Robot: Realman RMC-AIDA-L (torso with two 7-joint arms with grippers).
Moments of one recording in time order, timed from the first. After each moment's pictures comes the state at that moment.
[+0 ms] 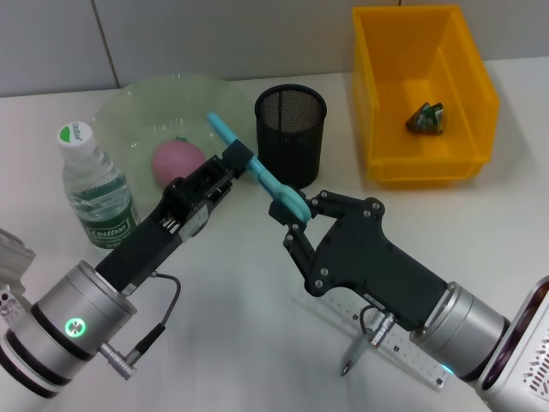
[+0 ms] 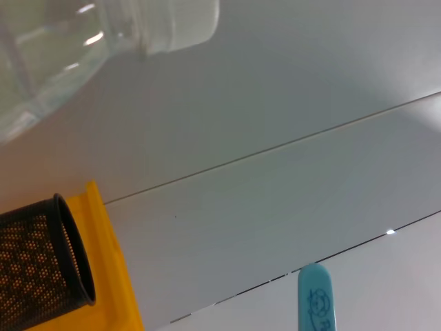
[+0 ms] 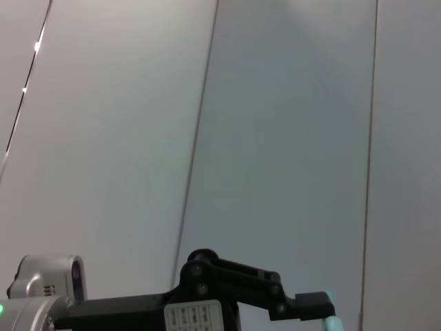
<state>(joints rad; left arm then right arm) -0.31 -2.08 2.23 0.49 -0.06 1.30 -1.59 0.47 2.09 -0.15 0.37 -1.93 -1.56 -0.08</state>
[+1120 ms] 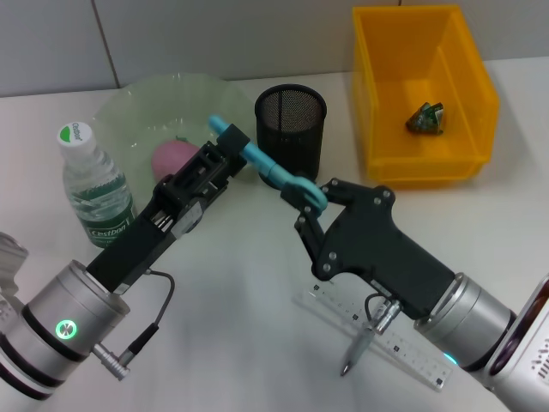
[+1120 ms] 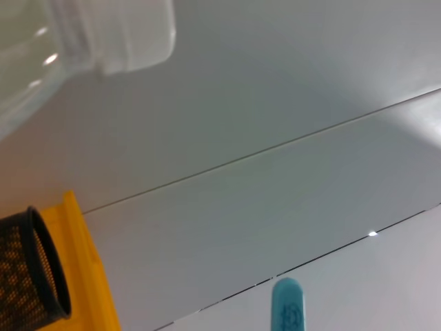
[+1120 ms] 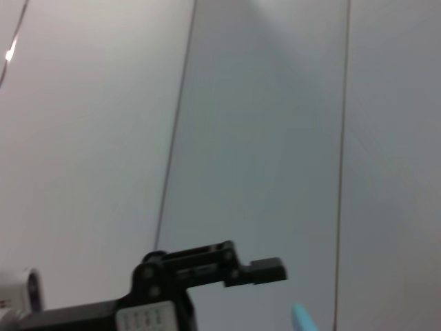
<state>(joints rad) -0.31 -2.08 2.22 0.48 -0.06 1.35 -1.58 0.46 2.09 -0.11 0.37 -1.93 -1.57 -0.07</state>
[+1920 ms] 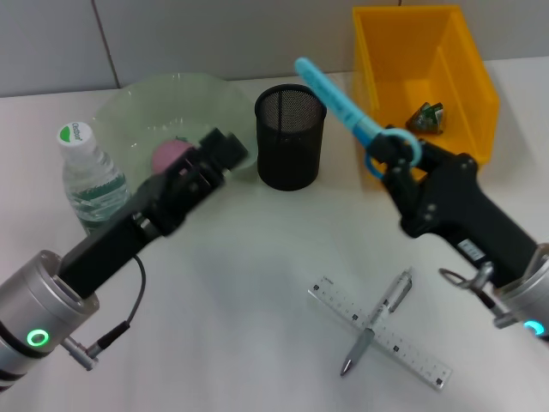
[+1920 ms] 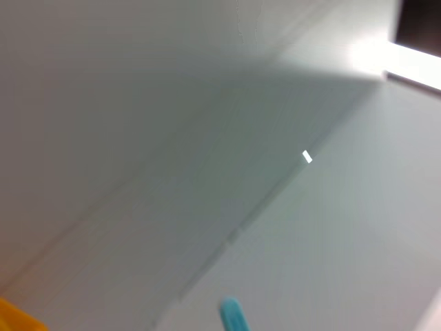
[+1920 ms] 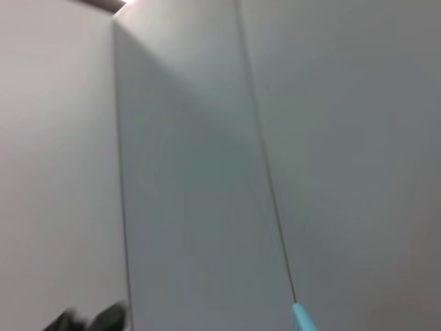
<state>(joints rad) -0.42 -2.06 2.12 0.29 0.07 1.62 -1.24 0.42 2.08 -0.05 0.14 -1.92 -1.75 0.46</state>
